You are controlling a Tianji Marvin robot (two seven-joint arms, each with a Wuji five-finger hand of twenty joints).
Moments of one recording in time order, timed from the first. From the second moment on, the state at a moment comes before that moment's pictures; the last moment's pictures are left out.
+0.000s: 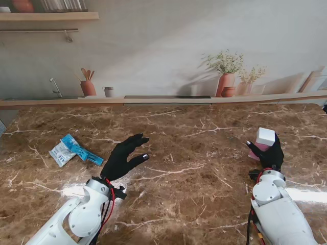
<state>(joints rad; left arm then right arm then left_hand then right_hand) 1.64 -1.18 -1.13 -1.56 0.48 -0.35 0.31 -1.27 -1.26 1.47 -0.70 -0.28 -0.30 -0.57 0.59 -0.03 0.01 -0.04 0.52 0.11 0.14 0.18 0.36 0.07 0.18 0.17 0.24 0.11 0.14 0.34 -0.02 0.05 0.60 0.34 0.34 -0.61 0.63 -0.04 0.16 0.20 0.03 0.59 0.17 0.05 0.15 0.33 0.17 -0.02 0.09 0.23 -0.07 -0.02 0.34 0.55</state>
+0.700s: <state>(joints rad) 1.65 -1.17 -1.13 -1.58 0.49 -0.35 0.31 -1.14 -1.30 1.45 -0.51 -0.26 -0.38 -0.61 0.59 -0.03 0.01 -0.04 0.52 0.10 0.14 0.18 0.36 0.07 0.18 0.17 0.24 0.11 0.14 0.34 -0.02 0.05 0.60 0.34 0.53 -0.74 0.59 -0.05 0.41 -0.05 0.57 0.97 0.62 -0.04 0.37 0.40 0.50 -0.06 0.27 0.32 0.09 0.01 0.54 0.61</state>
